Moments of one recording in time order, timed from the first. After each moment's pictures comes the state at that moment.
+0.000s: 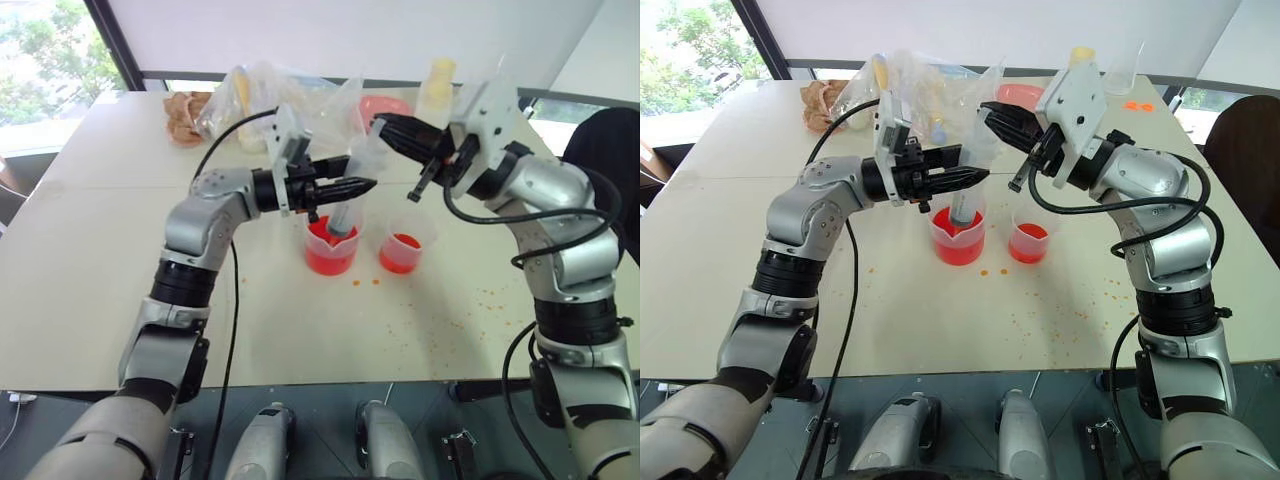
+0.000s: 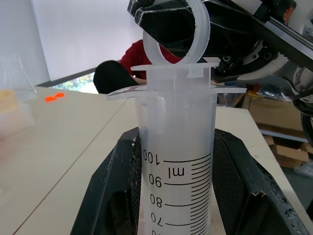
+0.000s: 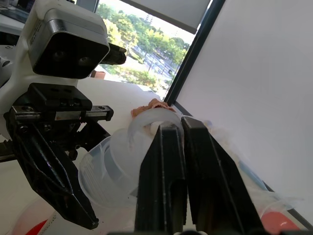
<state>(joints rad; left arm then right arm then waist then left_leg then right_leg) -0.91 0.29 -0.07 0.20 -0.44 0.44 -1.04 -0.74 -0.59 -0.01 -0.21 0.38 0.32 0.73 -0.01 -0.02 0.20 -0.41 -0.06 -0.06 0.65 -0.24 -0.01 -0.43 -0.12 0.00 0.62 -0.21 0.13</state>
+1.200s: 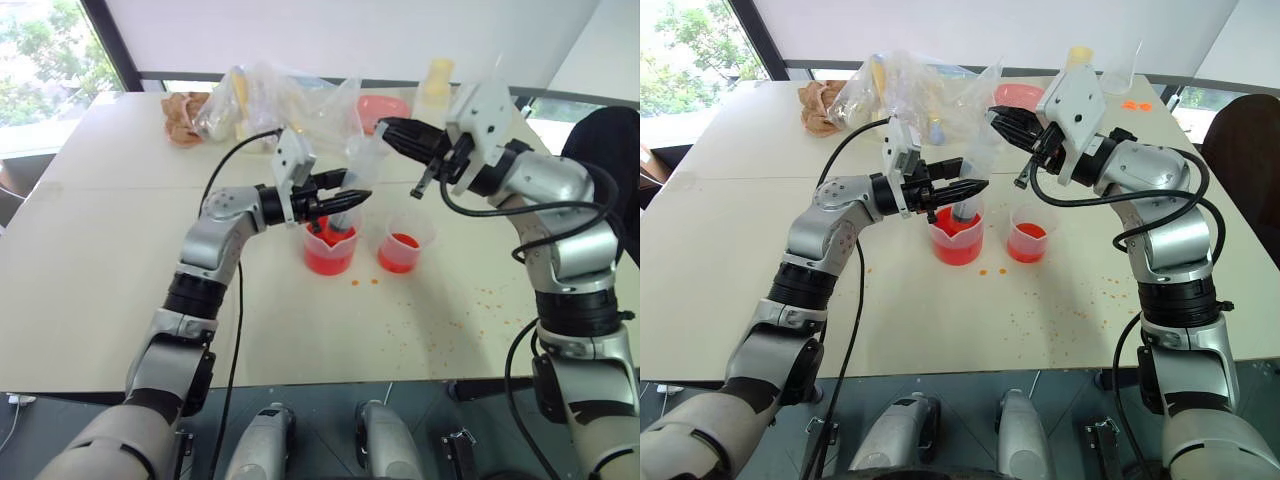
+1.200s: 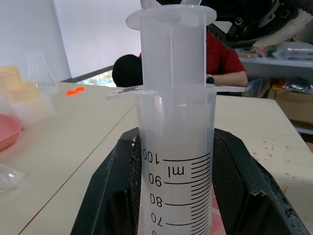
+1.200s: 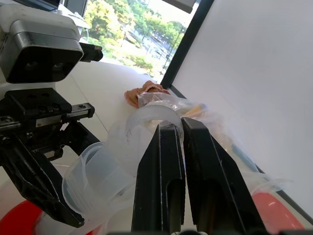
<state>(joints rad) -0.85 0.25 -0.10 0.27 -0.36 0.28 -1.00 -0.77 -0.61 0.00 -0.13 0.31 0.30 0.76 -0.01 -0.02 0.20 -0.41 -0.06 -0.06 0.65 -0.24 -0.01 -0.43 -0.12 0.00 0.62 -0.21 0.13</state>
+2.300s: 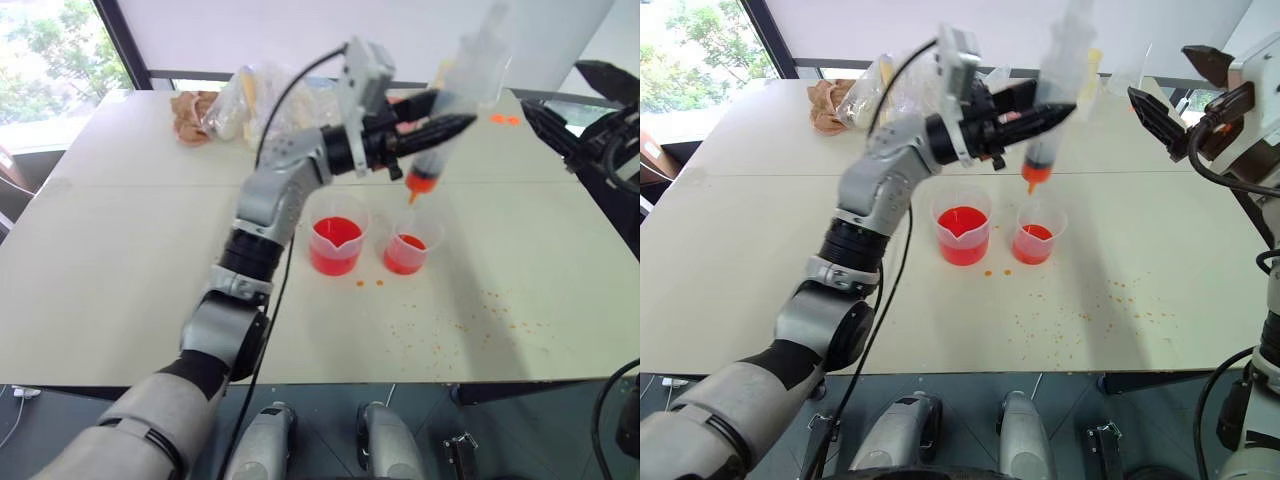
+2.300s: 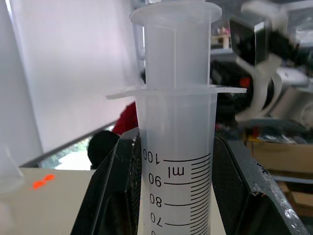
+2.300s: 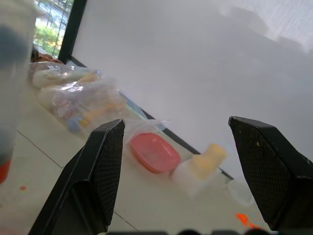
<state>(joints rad) -1.14 -0.03 -0.09 0.47 -0.38 0.20 -0.94 -0.54 -0.92 -0.42 -0.21 0.42 0.39 0.66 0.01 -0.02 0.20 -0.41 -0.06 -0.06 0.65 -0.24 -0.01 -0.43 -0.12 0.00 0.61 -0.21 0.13</state>
